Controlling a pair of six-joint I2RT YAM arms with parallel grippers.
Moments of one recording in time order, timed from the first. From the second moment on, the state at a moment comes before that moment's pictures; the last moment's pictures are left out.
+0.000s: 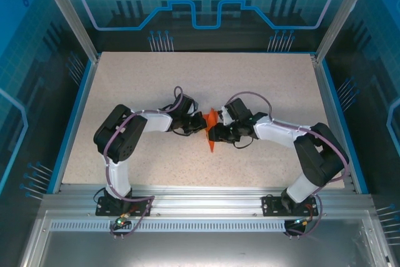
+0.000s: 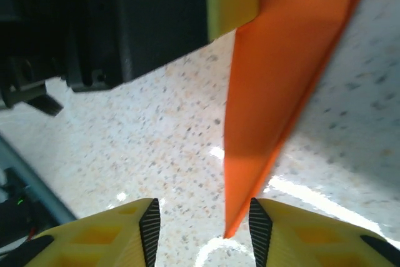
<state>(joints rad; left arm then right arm) -0.49 1.94 1.00 0.02 0.44 -0.89 0.61 1.61 0.91 -0.36 -0.40 0.59</state>
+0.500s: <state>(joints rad) -0.49 1.94 1.00 0.01 0.44 -0.89 0.81 1.73 1.04 -0.58 -0.08 0.50</state>
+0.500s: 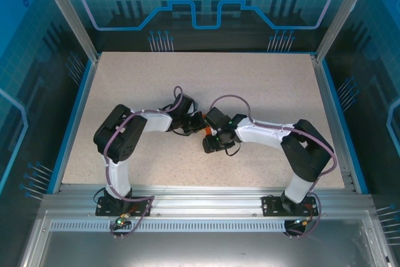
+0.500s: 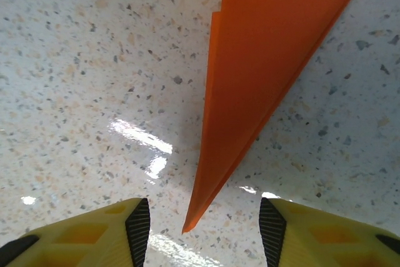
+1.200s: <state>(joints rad) -0.49 1.94 1.00 0.00 0.44 -0.87 0.83 1.79 1.09 -0.67 -0.01 0.47</state>
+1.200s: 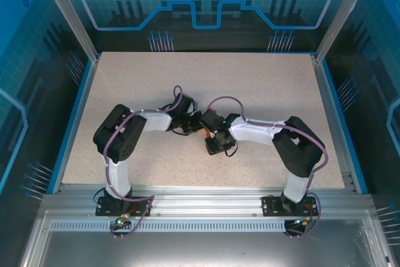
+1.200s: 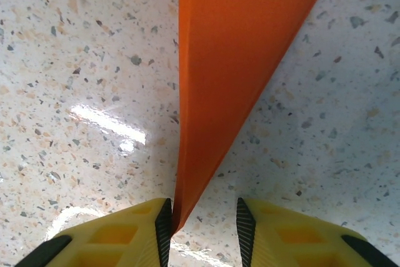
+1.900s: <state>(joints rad) -0.47 1.94 1.00 0.00 0.44 -0.87 0.68 1.59 0.94 -0.43 -0.32 0.45</state>
